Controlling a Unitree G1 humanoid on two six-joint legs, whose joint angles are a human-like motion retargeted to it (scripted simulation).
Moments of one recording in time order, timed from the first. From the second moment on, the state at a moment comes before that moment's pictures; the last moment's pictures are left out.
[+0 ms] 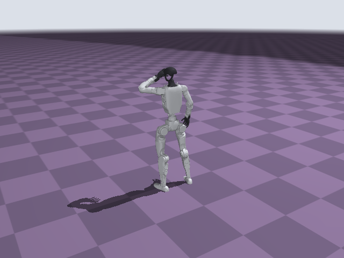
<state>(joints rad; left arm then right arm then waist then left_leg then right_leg) -1.40 1.07 -0.68 -0.59 -0.01 -0.28 0.36 0.16 -0.41 0.33 0.86 0.26 -0.02 -0.05 0.01 -0.06 -0.01 0.10 0.09 0.30 0.02 -0.19 -0.19 0.05 -0.21 -0.28 0.08 -0.06 0.23</state>
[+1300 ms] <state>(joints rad) -1.65 1.15 -0.99 -0.56 -0.07 -0.33 0.33 0.22 -0.51 0.35 0.77 0.23 -0.03 -0.02 -0.04 -0.01 0.00 0.11 0.09 0.28 0.01 -0.19 -0.19 0.07 -0.22 -0.30 0.08 -0.07 0.24</state>
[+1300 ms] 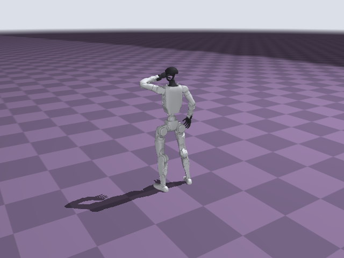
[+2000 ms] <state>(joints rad) -1.92 0.91 -1.27 -0.43 -0.13 -0.34 0.36 0.22 -0.55 0.44 0.84 0.26 -0.02 -0.01 -0.01 -0.05 -0.01 0.08 0.08 0.24 0.01 -0.17 -0.19 0.08 -0.22 -0.35 0.07 -0.06 0.24</state>
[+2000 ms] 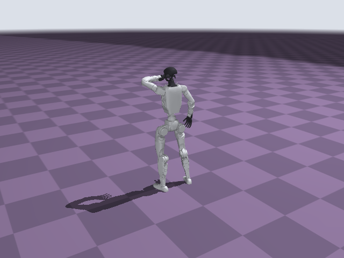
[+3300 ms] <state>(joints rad) -1.62 1.12 -1.03 -0.56 -0.20 -0.37 0.32 0.07 -0.67 0.22 0.70 0.31 -0.02 0.03 0.01 -0.03 0.01 0.09 0.08 0.27 0.01 -0.18 -0.20 0.07 -0.22 -0.31 0.07 -0.05 0.24</state>
